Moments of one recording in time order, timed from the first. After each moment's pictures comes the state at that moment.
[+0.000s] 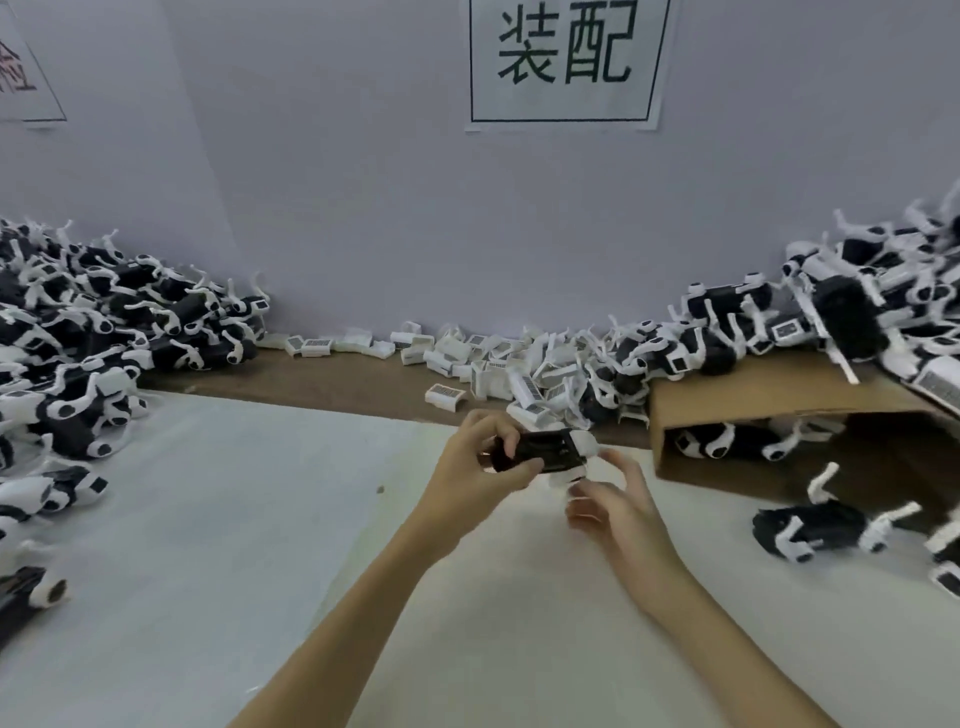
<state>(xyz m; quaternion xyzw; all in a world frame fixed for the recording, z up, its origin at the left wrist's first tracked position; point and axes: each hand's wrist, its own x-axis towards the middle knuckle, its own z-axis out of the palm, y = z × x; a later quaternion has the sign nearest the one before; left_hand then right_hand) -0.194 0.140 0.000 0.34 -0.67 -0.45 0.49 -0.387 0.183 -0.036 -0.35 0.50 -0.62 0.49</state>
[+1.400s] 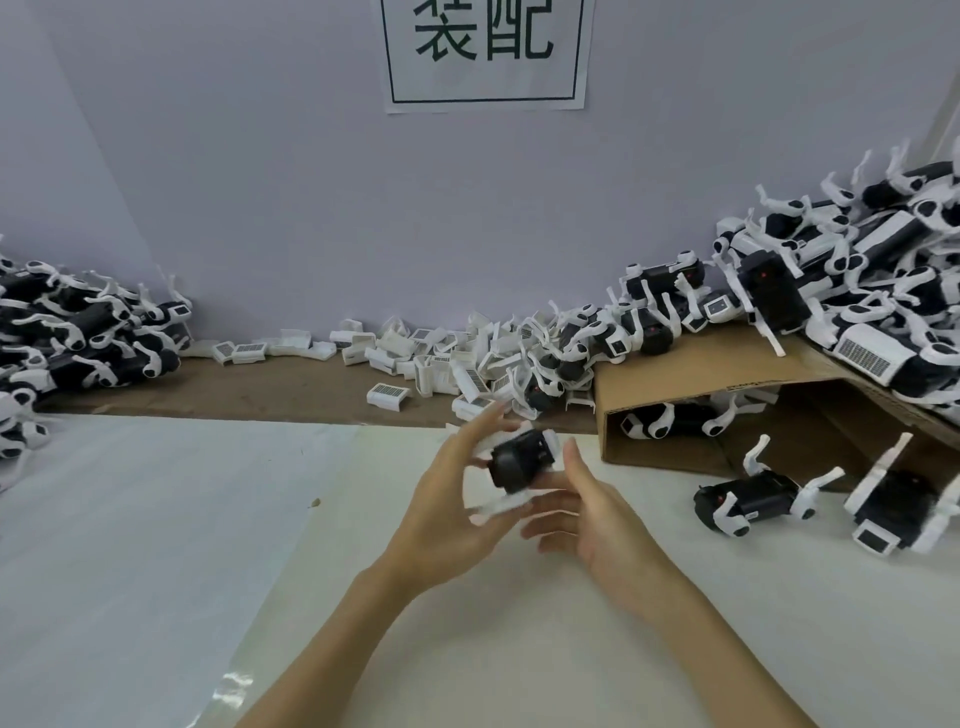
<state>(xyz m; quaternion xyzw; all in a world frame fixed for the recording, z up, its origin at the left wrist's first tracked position) -0.224 0.152 -0.021 0.24 -0.82 -0.25 0.47 -0.404 0.215 -0.011 -0.38 0.54 -0.53 0.54</state>
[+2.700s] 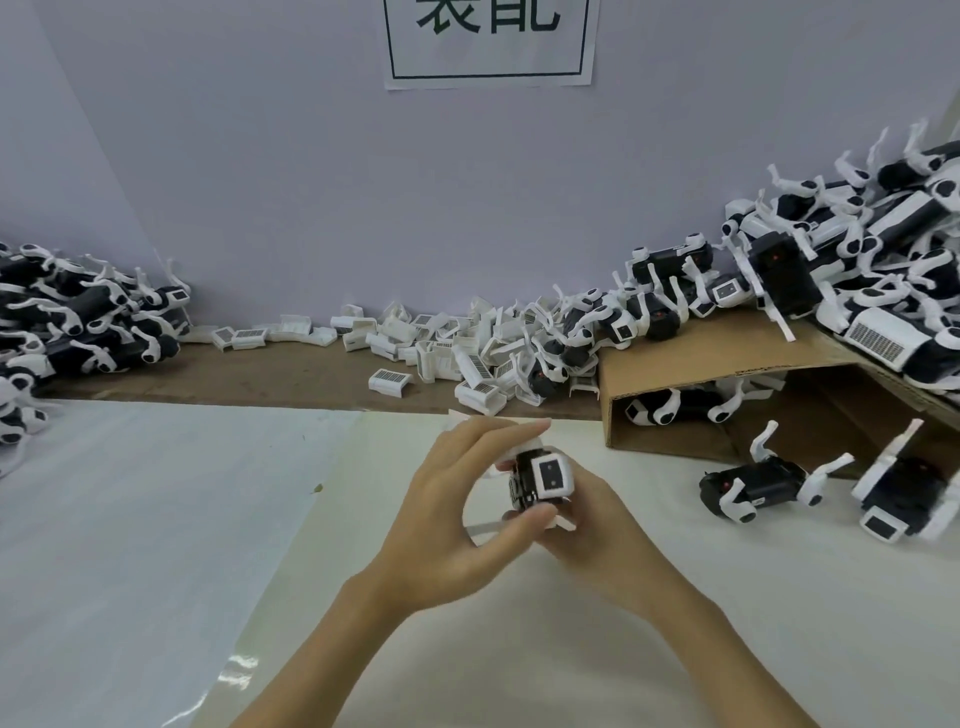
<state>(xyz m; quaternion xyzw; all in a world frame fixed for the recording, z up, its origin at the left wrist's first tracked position) -0.213 0.191 0.003 0.21 -0.83 -0.19 0.49 -0.398 0.229 -0.019 -0.65 0.47 -0.48 0.36</state>
